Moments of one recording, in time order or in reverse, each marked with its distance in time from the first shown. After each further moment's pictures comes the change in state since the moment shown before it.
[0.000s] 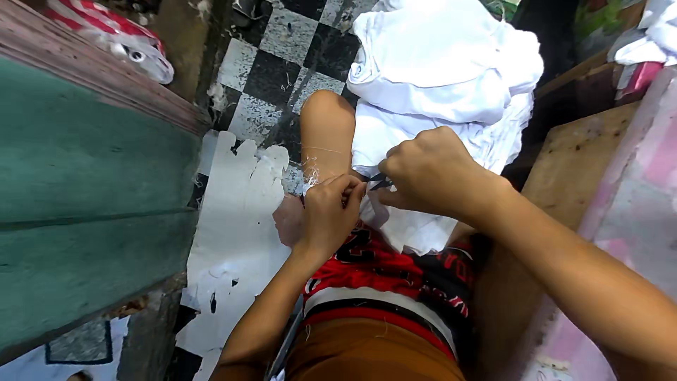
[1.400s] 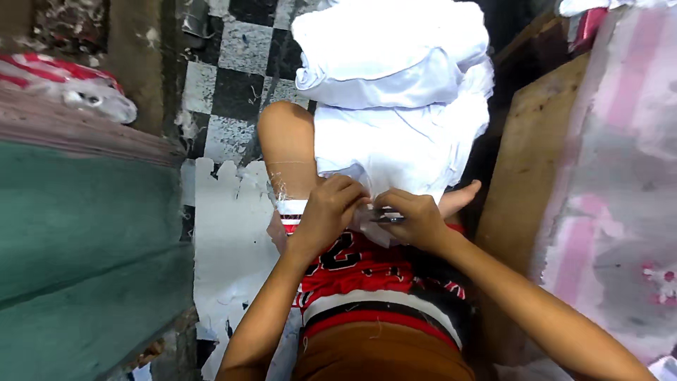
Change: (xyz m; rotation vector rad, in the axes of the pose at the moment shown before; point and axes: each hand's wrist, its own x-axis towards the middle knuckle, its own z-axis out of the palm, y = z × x) left_hand 0.027 -0.020 0.035 -0.075 -0.257 0.497; right_hand -0.079 -0.022 0.138 0.620 0.657 0.241
